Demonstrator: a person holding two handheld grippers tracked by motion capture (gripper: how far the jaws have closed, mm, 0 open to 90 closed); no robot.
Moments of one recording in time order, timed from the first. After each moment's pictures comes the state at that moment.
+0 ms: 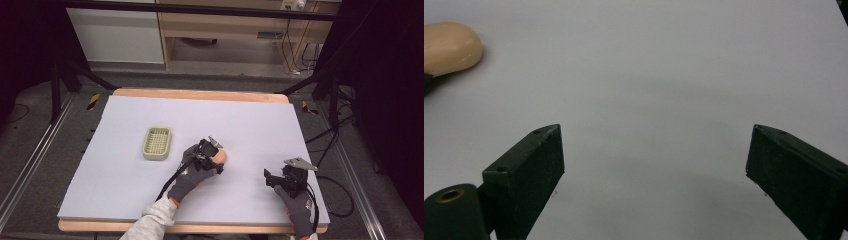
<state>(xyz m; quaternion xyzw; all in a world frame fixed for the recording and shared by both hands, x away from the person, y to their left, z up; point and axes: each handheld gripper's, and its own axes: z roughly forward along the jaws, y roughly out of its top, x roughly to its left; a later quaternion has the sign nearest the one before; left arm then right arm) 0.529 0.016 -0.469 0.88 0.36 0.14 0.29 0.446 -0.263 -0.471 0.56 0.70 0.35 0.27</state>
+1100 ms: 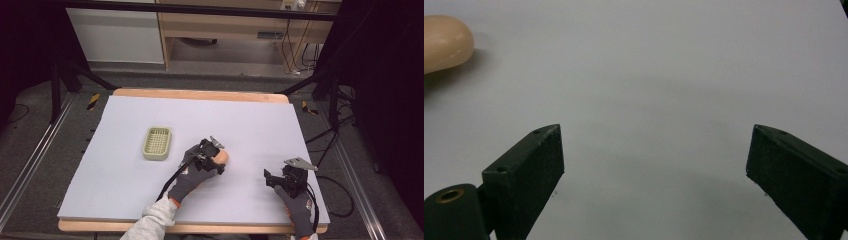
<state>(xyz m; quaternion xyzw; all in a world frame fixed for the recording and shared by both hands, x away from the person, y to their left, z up) 0.522 0.016 -0.458 0.88 0.35 0.13 0.30 0.446 -0.263 -0.471 0.56 0.70 0.35 0.26</state>
